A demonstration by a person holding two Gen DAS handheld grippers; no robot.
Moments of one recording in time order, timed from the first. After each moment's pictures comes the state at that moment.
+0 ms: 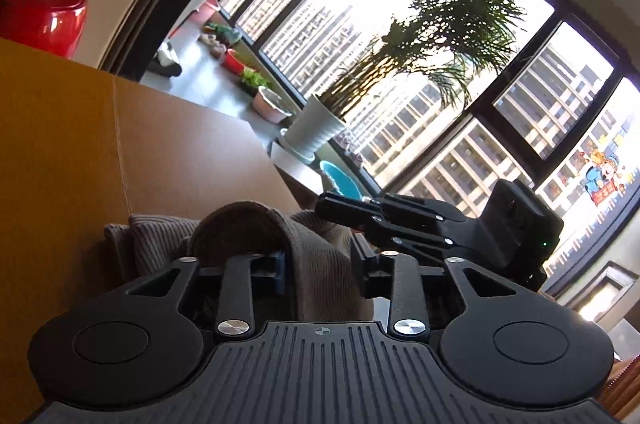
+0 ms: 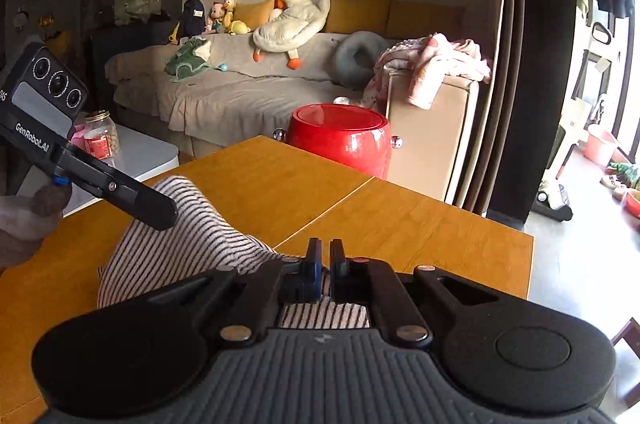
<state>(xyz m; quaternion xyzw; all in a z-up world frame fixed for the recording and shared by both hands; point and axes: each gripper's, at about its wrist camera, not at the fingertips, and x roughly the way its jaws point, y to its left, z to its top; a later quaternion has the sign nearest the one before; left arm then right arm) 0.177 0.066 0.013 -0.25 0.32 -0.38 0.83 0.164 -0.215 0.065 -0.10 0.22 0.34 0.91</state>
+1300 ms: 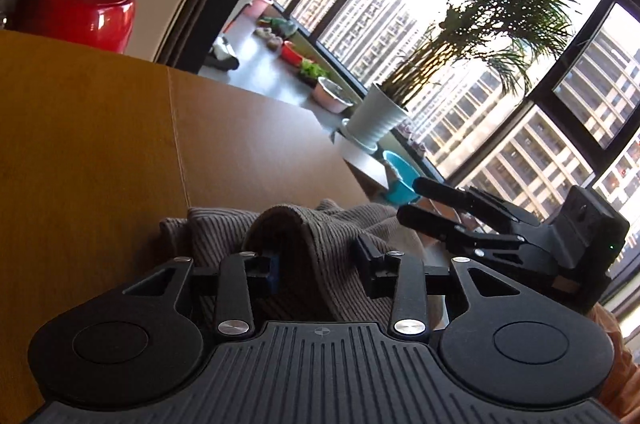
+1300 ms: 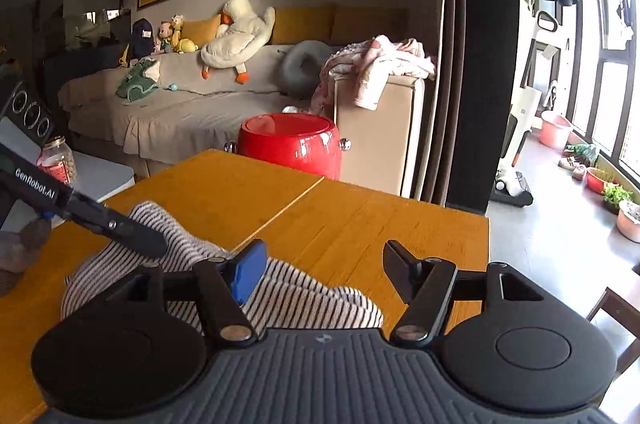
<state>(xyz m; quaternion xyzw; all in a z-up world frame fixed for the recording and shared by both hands) 0.189 0.064 0.008 -0.20 0.35 -0.29 0.87 0.168 -0.232 0.054 -0.07 0.22 0.26 0.94</state>
